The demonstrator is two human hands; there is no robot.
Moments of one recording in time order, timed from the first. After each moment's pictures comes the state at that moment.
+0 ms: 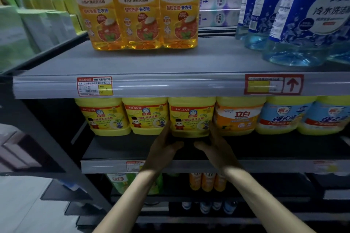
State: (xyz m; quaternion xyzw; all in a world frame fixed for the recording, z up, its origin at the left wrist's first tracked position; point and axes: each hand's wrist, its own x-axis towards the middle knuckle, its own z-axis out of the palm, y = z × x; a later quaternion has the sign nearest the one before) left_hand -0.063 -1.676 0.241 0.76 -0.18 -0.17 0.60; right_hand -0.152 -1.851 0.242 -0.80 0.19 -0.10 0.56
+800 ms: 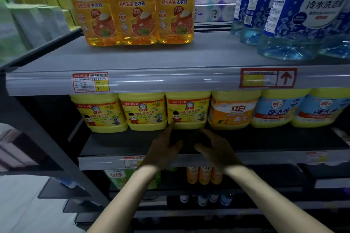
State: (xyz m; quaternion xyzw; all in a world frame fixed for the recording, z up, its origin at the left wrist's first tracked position) left_hand -0.067 -1.674 0.244 0.85 -0.25 -0.17 0.43; right_hand -0.167 -1.856 0.246 -0.88 0.19 -0.02 0.44
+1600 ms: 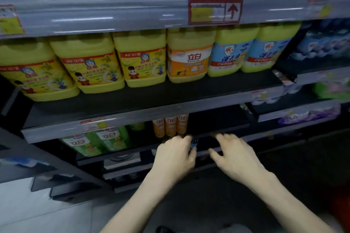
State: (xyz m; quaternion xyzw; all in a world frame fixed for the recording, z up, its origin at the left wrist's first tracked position) left_hand -0.239 -1.714 0.217 0.87 -0.44 -0.16 0.14; right_hand -0.364 -1.866 0.217 -0.95 0.29 0.09 0.10
